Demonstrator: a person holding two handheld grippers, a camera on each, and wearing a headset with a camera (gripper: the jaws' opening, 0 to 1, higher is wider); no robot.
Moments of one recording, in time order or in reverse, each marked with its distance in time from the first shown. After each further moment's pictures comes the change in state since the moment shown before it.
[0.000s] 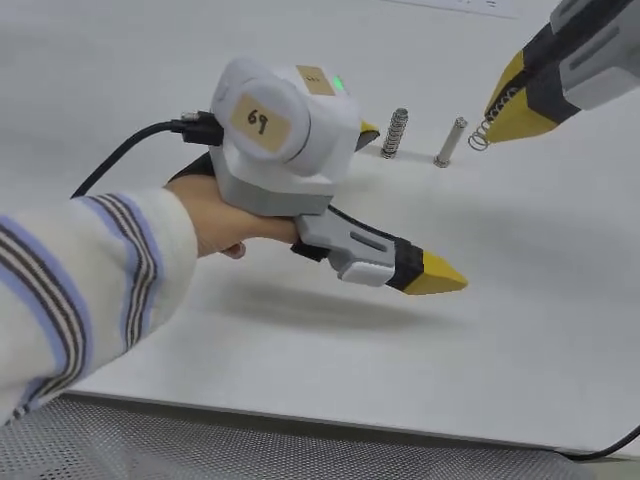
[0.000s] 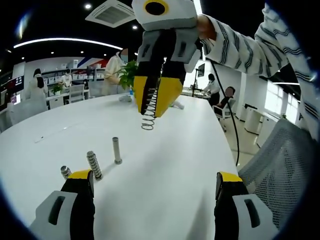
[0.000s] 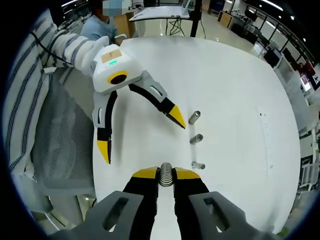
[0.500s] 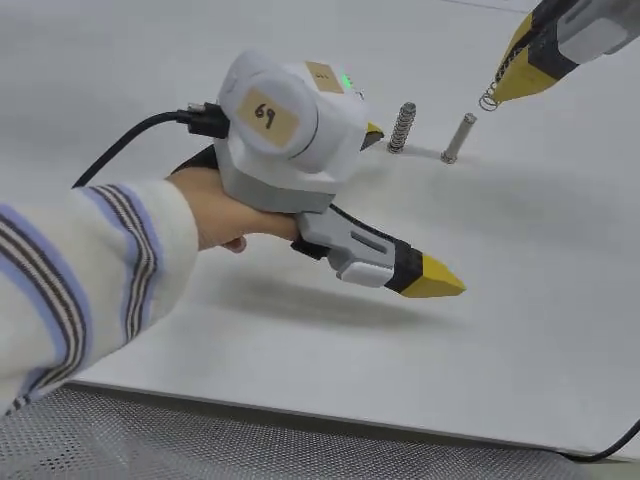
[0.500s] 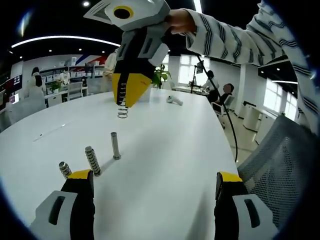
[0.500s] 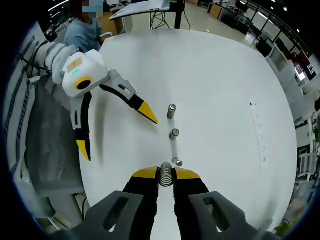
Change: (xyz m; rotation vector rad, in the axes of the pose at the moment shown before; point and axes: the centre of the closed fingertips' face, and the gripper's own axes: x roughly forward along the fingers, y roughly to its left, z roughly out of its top) left arm 0.000 -0.001 -0.007 0.004 0.032 -0.011; right arm 0.010 -0.045 -0.008 0.056 0.068 -0.047
